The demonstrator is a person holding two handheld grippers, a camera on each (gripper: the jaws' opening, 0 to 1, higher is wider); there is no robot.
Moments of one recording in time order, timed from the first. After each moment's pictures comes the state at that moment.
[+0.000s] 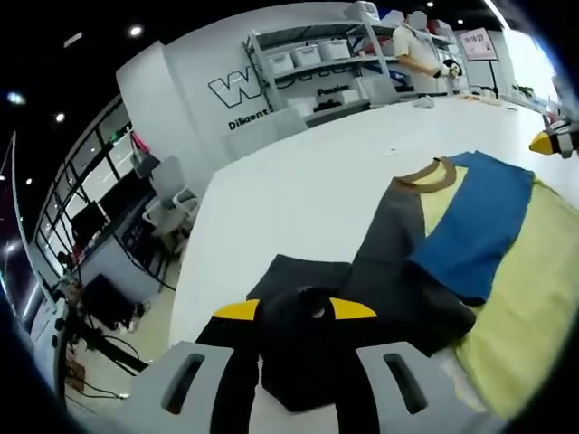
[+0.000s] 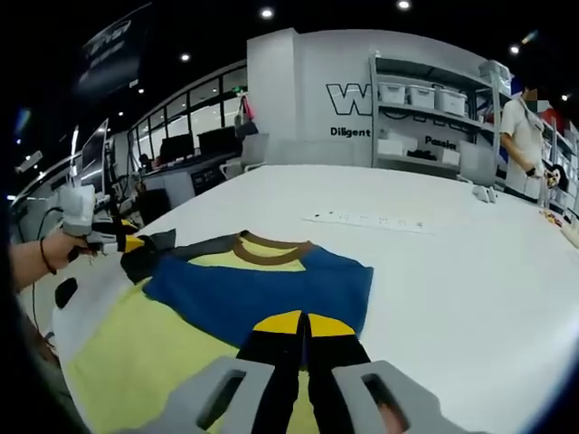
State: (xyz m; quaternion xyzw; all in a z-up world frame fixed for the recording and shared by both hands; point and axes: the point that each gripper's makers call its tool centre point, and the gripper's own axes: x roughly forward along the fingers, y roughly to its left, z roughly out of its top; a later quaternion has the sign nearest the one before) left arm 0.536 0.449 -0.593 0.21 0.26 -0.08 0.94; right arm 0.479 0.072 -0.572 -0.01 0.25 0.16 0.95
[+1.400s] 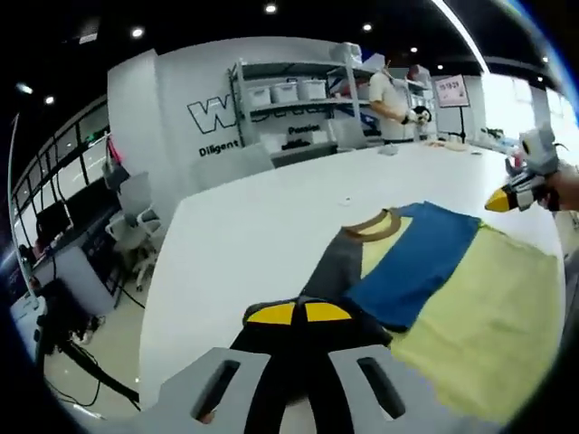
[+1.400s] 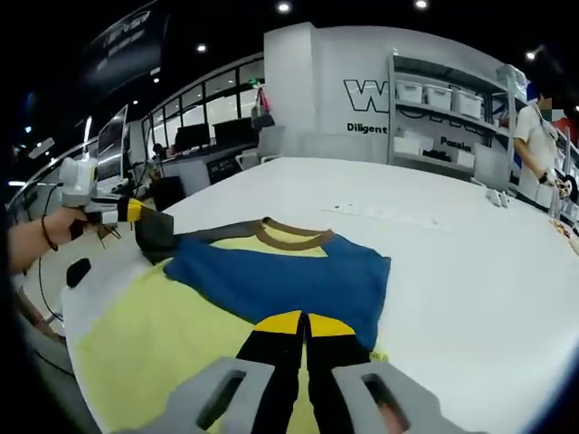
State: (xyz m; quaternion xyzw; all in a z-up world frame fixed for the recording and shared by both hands) left arm 0.491 0.412 -0.546 0.11 0.19 -0.19 0.96; right arm 0.453 0.102 -0.574 -0.04 0.26 0.22 0.94
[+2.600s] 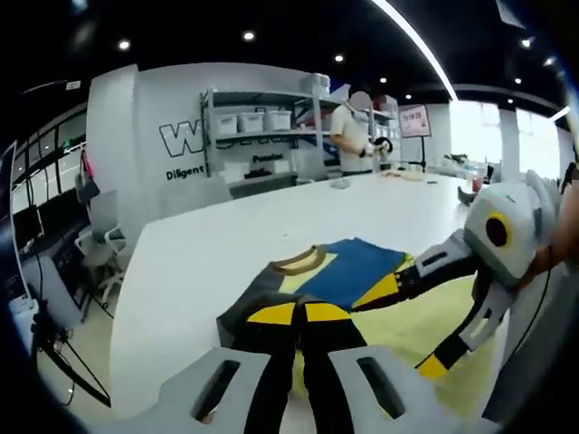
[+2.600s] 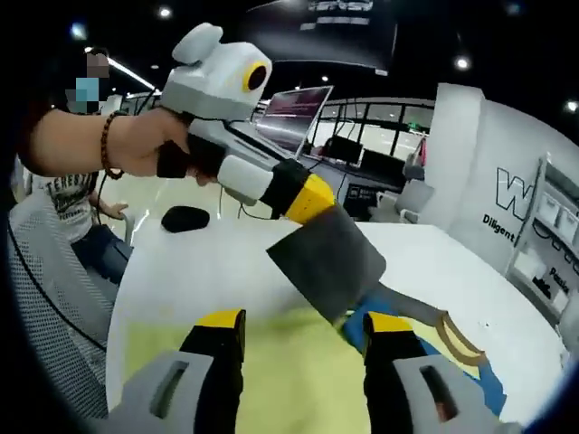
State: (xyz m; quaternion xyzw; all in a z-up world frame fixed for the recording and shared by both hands) left arm 0.421 0.344 -0.498 0.07 0.15 -0.28 0.95; right arm 0.374 0.327 -0.553 -0.22 0.10 0.48 0.84
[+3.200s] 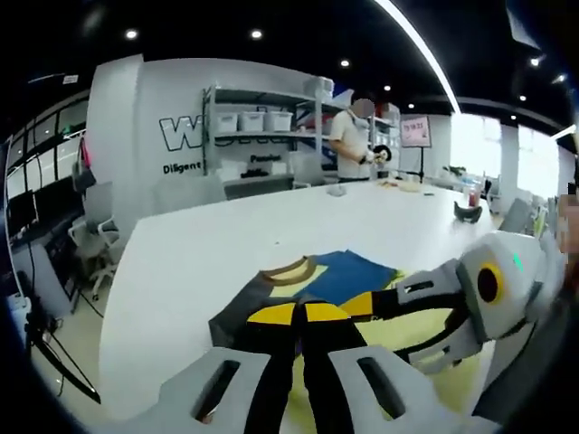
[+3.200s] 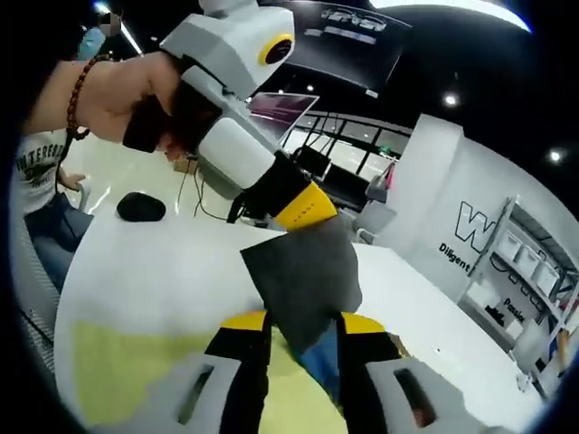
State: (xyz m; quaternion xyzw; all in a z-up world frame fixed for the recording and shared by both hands) left arm 0.422 0.330 -0.483 0.04 0.15 -0.29 0.94; right arm 0.408 0.315 -0.534 -0.27 0.04 0.40 0.88
